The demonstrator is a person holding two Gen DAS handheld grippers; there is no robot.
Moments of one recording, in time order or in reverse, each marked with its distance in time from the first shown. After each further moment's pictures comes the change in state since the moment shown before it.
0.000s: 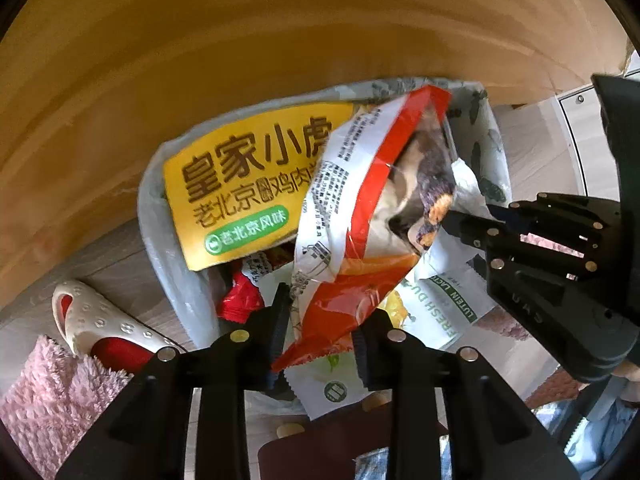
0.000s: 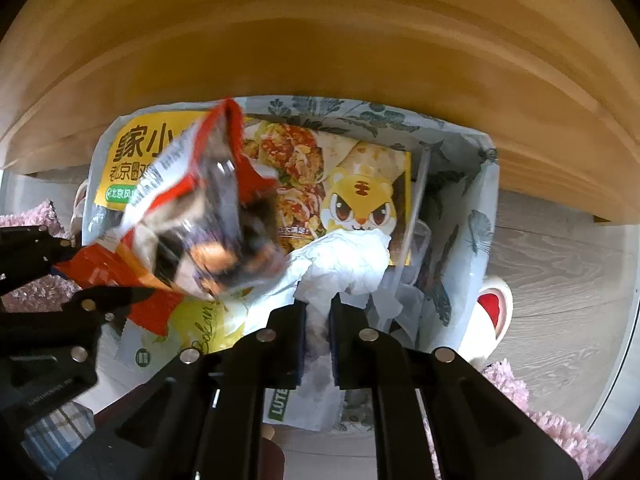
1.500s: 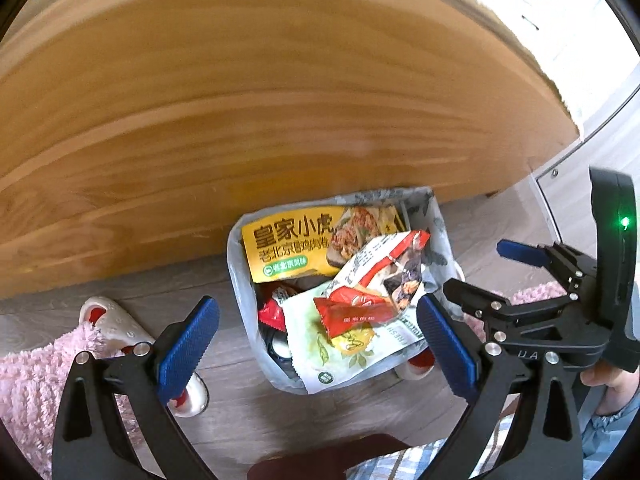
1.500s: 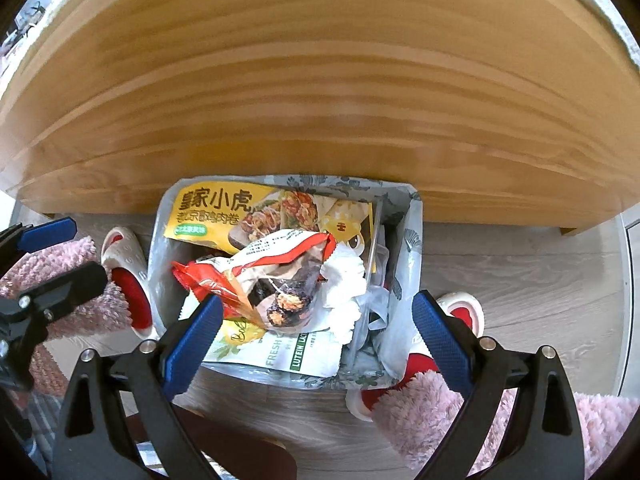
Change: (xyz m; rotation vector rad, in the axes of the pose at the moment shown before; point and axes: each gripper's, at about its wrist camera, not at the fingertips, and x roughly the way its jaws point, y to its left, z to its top) left arm -0.115 0.005 -0.054 -0.072 -0.388 -0.012; right arm -0.093 -0.003 -0.045 0.049 -0.281 -0.012
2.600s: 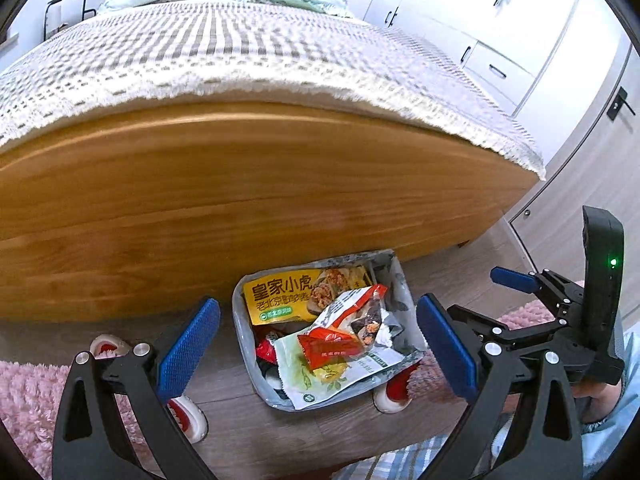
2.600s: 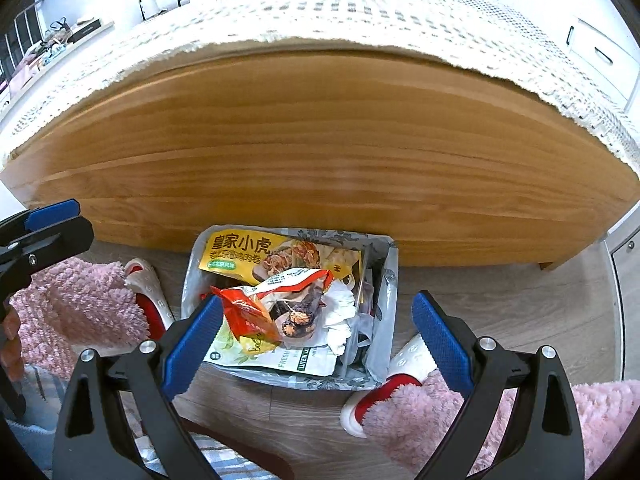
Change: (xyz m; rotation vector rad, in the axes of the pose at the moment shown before) left arm -0.086 -0.007 0.003 0.026 -0.229 -0.053; right arm -0.082 0.010 -0.015 -0.024 -0.206 -0.006
